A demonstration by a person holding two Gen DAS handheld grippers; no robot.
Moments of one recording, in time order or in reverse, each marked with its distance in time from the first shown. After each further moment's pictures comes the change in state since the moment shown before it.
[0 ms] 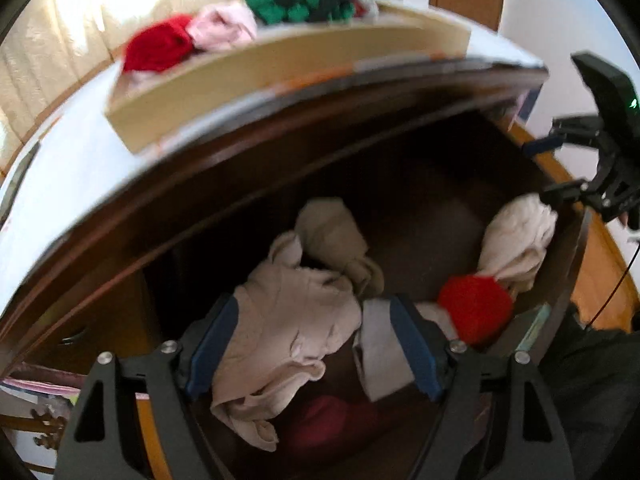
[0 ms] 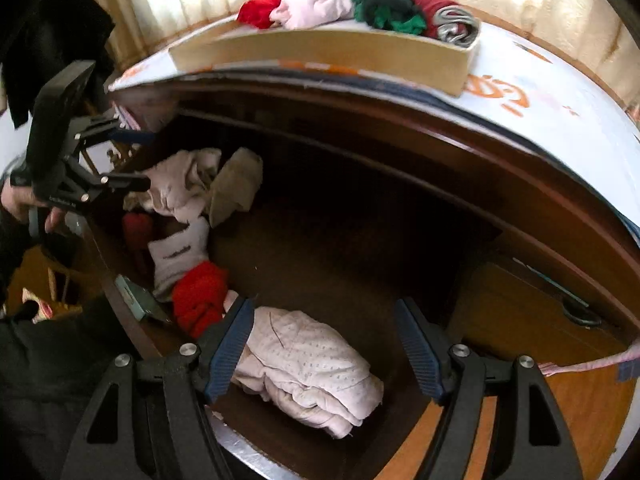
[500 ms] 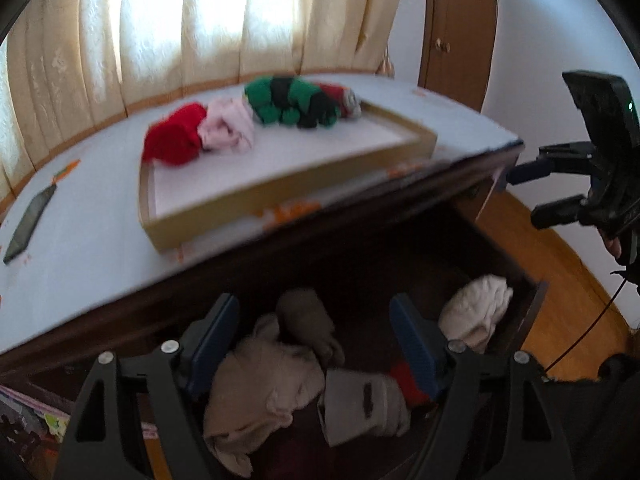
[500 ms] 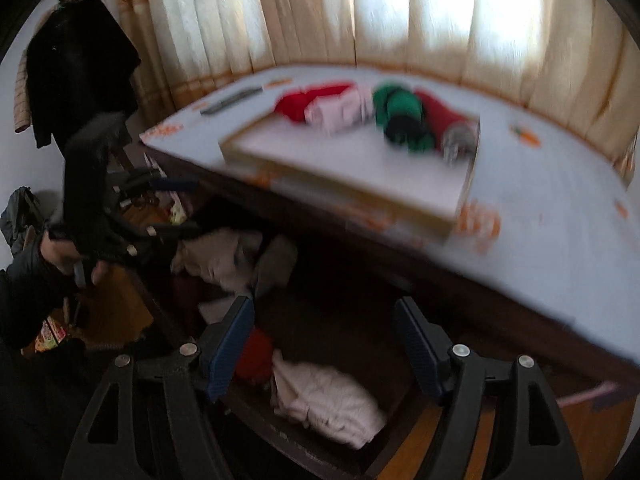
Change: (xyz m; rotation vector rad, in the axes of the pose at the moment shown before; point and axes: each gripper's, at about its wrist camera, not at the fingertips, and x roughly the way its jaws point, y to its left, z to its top) left arm -0.056 -0.008 0.016 -0.060 -0.269 -0.049; right arm -0.078 0.019 0.037 -0.009 -0.163 0.018
